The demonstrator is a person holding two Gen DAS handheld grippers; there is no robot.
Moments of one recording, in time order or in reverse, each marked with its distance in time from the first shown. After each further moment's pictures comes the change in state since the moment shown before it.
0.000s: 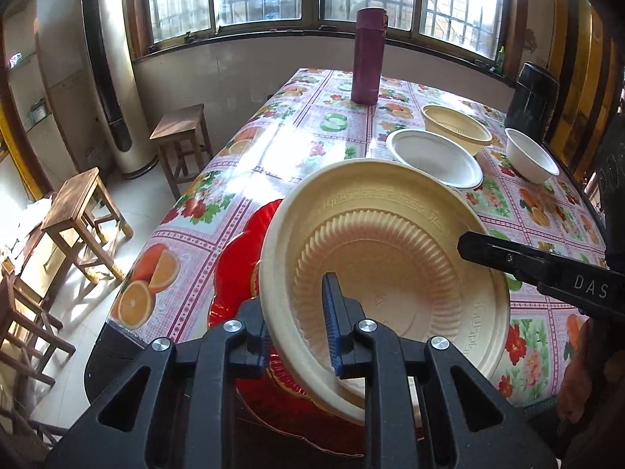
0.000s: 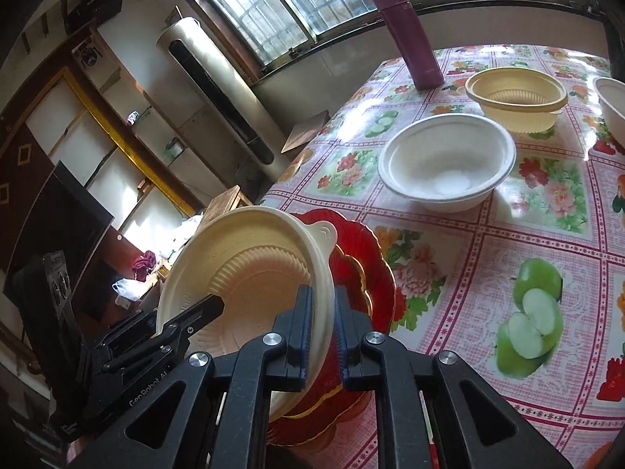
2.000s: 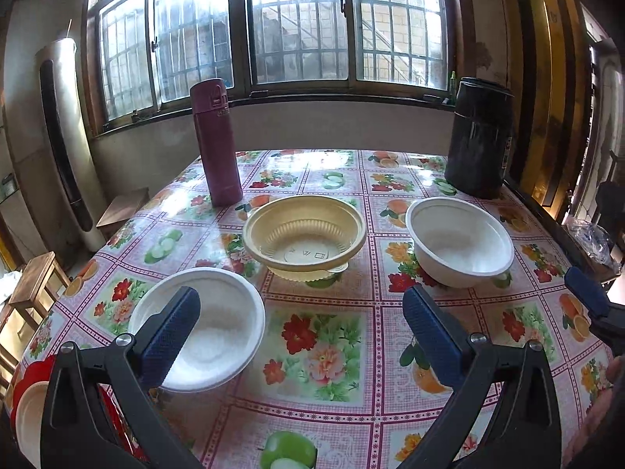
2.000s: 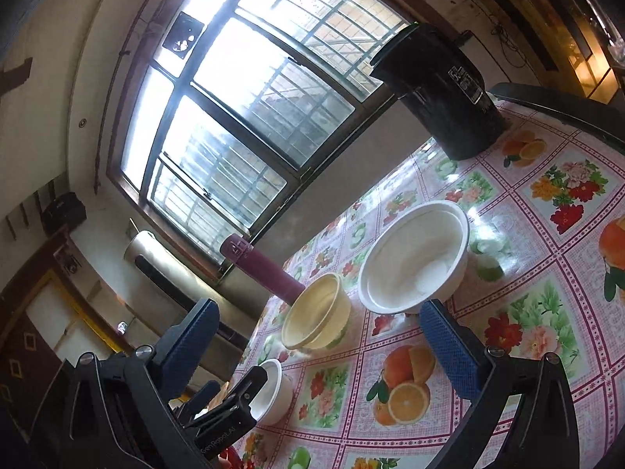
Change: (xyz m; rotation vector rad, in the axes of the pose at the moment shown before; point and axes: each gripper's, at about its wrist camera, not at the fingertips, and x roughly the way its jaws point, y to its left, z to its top) left arm 0.043 -0.243 0.097 0.100 -0.255 -0.043; right arm -0.207 -0.250 0.047 0.389 -0.638 -0.032
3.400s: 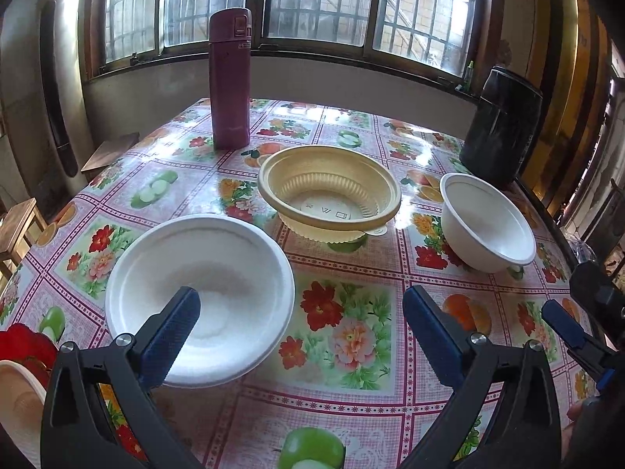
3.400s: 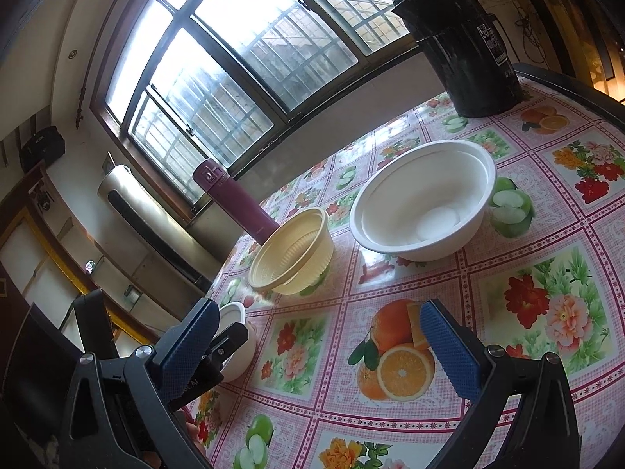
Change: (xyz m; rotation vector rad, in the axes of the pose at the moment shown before) left arm 0.044 0.033 -0.014 -0.121 0.153 -0.065; right arm 0.052 0.011 -0.040 -0.134 0.177 -0.102
